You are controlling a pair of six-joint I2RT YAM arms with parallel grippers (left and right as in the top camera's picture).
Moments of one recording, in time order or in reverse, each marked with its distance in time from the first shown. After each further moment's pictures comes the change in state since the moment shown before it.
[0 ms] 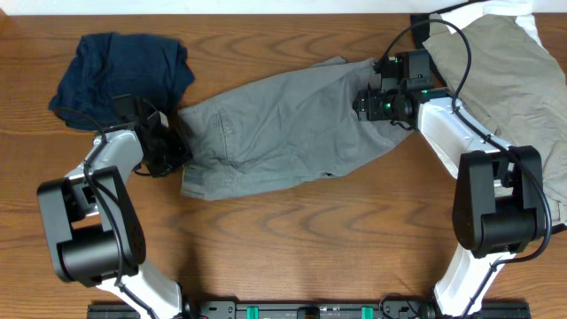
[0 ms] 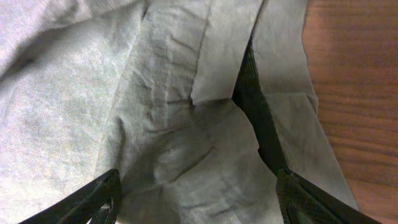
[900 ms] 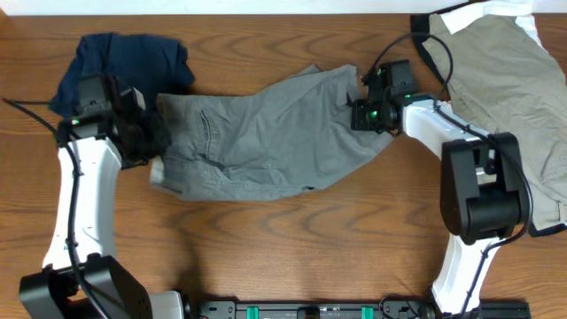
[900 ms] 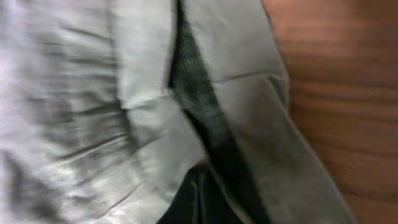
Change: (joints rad) left arm -0.003 -0.324 0.203 -0.391 -0.153 0.098; right arm 0.041 0.098 0.000 0.012 -0.069 0.144
